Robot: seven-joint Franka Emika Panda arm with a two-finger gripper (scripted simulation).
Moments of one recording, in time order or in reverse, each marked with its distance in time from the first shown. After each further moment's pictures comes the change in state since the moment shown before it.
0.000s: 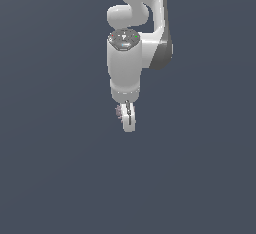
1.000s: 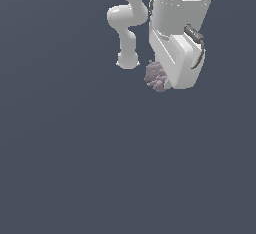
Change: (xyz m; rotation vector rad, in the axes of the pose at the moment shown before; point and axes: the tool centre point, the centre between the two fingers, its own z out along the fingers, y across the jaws) arm -0.093 -0.031 -0.201 0.001 0.001 -0.001
